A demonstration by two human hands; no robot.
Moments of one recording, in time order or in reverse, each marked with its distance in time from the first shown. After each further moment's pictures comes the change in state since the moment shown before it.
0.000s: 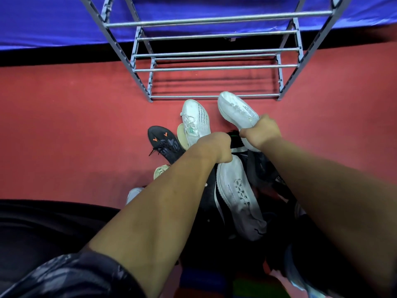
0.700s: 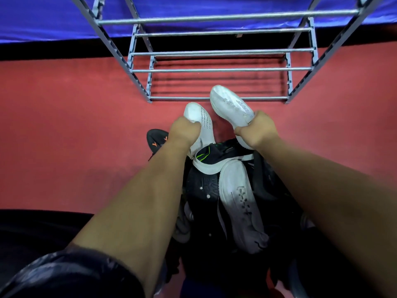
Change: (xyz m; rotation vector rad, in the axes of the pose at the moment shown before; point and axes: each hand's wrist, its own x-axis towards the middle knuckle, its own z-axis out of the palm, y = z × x) left_hand 0.040 -0.094 -0.032 -0.759 0.388 -0.457; right_hand 0.035 -0.029 0.017 0.048 -0.062 -0.072
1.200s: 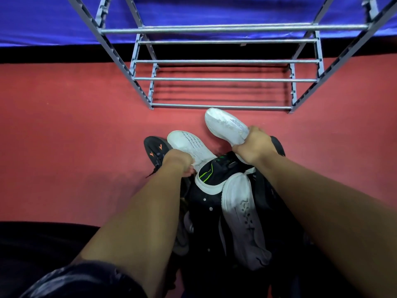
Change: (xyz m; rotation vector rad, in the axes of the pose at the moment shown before) left_hand 0.008 -0.054 0.020 -0.296 -0.221 -0.494; right_hand 0.009 0.004 0.022 -0.199 -0.044 -0.030
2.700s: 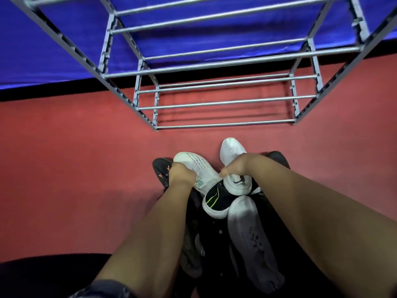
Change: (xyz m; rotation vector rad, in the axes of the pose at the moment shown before) left_hand 0.032 0.016 -0.004 0.388 0.353 0.168; right_hand 0.011 -0.061 -0.025 -0.204 -0.680 0.207
